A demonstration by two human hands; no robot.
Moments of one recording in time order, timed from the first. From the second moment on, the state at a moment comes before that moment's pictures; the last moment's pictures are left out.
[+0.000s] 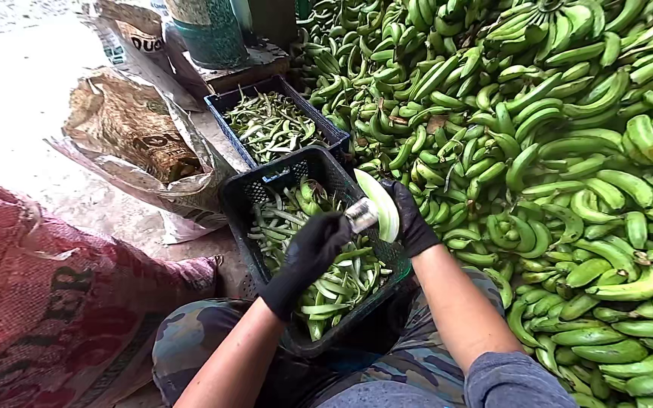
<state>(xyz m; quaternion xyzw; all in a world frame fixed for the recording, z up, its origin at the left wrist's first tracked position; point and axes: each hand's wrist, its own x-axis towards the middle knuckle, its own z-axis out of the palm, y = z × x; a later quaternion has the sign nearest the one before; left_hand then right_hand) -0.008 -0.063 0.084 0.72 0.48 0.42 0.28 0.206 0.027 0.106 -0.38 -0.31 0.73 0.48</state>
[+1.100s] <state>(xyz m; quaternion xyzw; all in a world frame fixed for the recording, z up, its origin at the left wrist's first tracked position) -0.125 -0.153 0.259 0.48 0.63 0.58 -0.21 0.172 0.016 0.085 -0.44 -0.68 0.50 0.32</state>
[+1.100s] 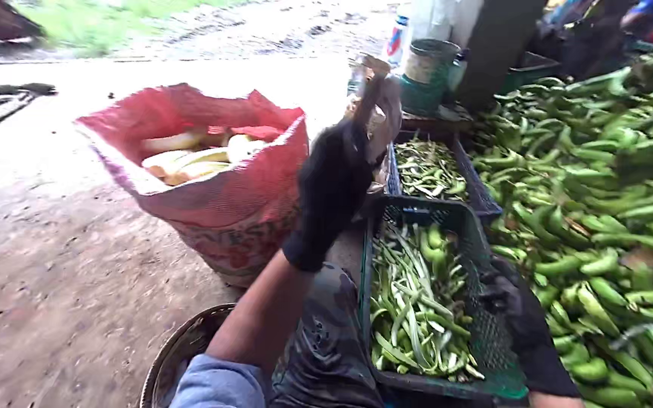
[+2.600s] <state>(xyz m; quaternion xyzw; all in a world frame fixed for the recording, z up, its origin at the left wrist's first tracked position) -0.091 0.008 0.053 0.59 0.53 0.42 0.45 0.306 0.199 -0.256 -0.69 -0.67 0.24 -0.11</state>
